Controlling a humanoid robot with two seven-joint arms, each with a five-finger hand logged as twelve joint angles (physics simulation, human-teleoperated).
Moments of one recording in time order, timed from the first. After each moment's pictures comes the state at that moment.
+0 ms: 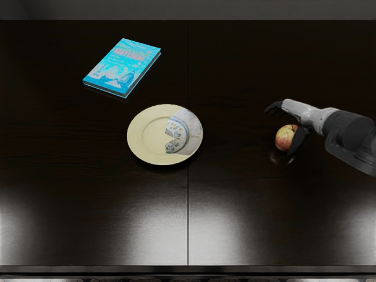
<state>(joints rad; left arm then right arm) -0.03 0.00 0.36 -0.16 0.08 -0.21 0.15 1.00 -0.83 0.26 1.69 -1.07 -0.06 -0.61</state>
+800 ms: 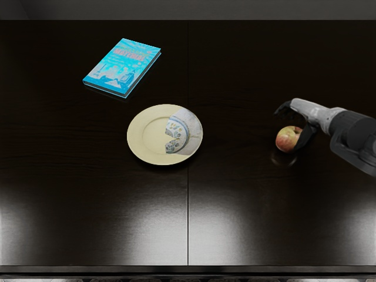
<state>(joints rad) -0.03 0.00 0.36 -0.16 0.08 -0.21 0.15 1.02 -0.84 0.21 1.65 -1.09 -0.09 -0.61</state>
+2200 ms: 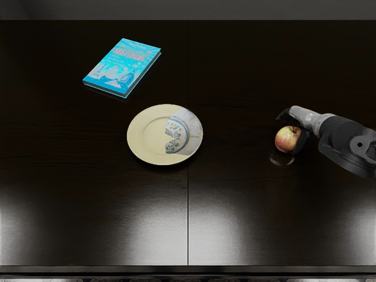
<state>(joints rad) -0.03 0.00 0.36 -0.16 0.08 -0.21 0.15 0.98 -0.70 0.20 1.44 -1.09 -0.09 -0.61</state>
